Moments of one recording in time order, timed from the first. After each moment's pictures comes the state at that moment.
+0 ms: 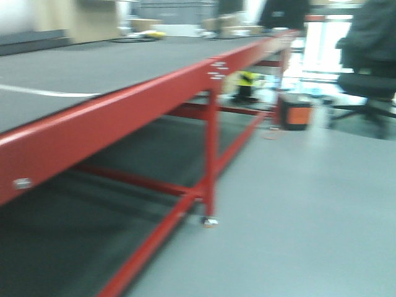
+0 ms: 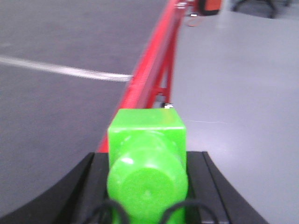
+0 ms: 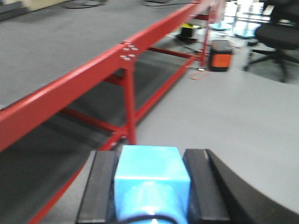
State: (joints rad) left arm -0.13 0.78 -1.09 0.01 0.84 0.05; right arm 0.21 0.59 -0.98 -0.06 0.74 0.12
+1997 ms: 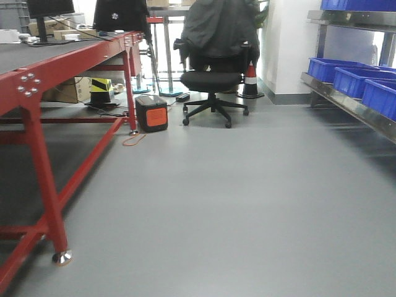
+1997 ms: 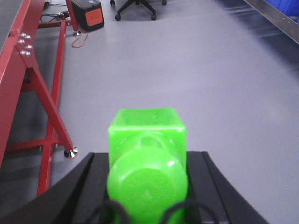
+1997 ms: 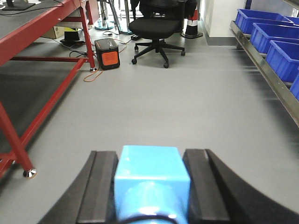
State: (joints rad) left arm -0.13 0.78 -1.09 0.01 0.84 0.05; right arm 0.21 0.59 -0.98 -0.06 0.74 0.12
